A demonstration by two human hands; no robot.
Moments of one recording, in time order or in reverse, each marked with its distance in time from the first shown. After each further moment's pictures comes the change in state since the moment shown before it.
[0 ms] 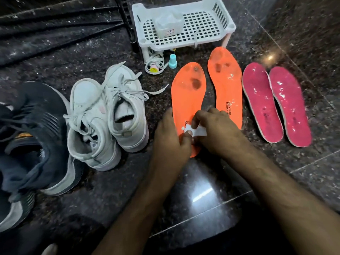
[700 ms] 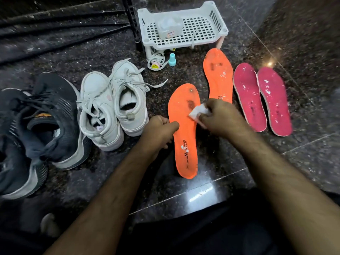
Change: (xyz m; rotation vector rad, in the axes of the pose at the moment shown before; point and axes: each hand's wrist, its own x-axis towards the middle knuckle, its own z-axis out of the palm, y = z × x) left_hand -0.002 0.005 -0.026 -0.228 -0.240 -0.431; right_hand -0.022 0.003 -0.028 0.121 0.089 0.140
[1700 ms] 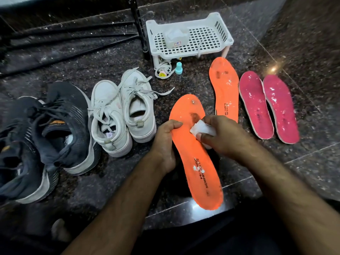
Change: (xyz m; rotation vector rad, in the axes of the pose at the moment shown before) left_hand -0.017 0.010 0.004 -0.987 -0.338 -0.253; right_hand -0.028 -0.010 -0.002 0.108 -0.143 -0.060
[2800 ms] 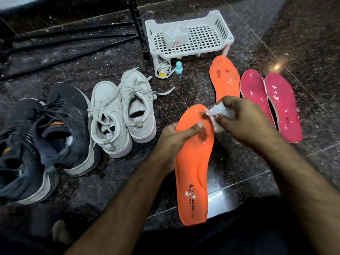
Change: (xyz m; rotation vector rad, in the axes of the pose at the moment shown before) left_hand 0.005 -0.012 0.005 0.319 0.099 0.160; right_hand 0.010 0.021 -0.028 0.086 0.250 -0.145
